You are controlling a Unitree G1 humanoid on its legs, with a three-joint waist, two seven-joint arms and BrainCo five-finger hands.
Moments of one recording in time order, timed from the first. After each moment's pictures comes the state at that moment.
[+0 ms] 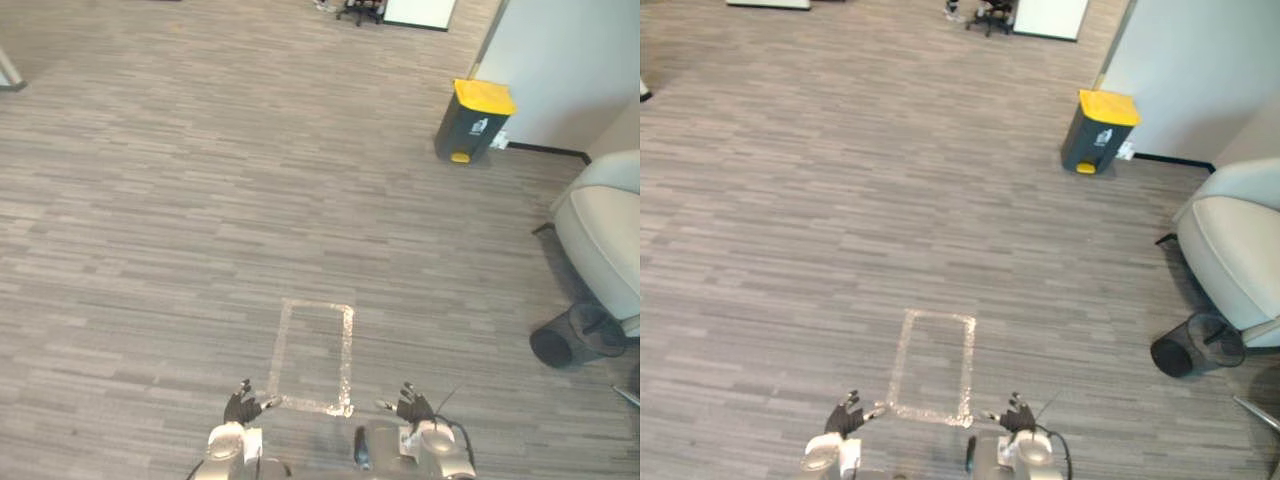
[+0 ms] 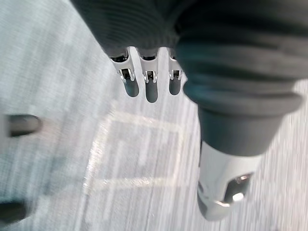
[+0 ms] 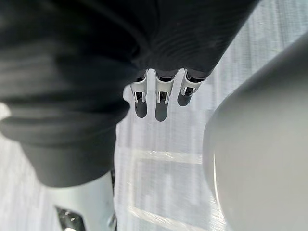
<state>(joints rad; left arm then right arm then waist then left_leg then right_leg) 0.08 0.05 -0.02 0.80 -0.08 -0.06 0.11 0.01 0.00 -0.08 0.88 0.00 -0.04 -0.09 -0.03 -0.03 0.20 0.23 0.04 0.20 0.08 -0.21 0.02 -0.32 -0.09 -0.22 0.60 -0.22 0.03</state>
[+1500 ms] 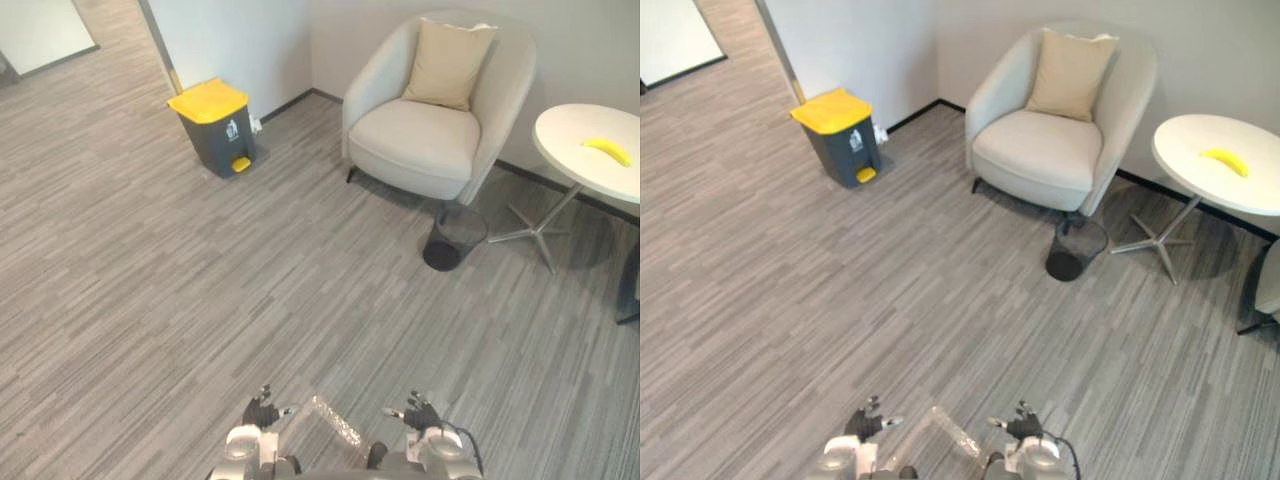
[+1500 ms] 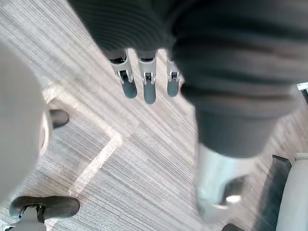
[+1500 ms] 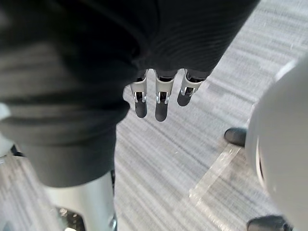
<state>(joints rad) 0.06 0.03 0.00 0.91 -0.04 -0.07 0.08 0.01 -0.04 -0.08 0.99 0.00 -0.04 -0.09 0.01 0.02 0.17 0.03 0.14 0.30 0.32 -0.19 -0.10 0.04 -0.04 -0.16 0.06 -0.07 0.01</state>
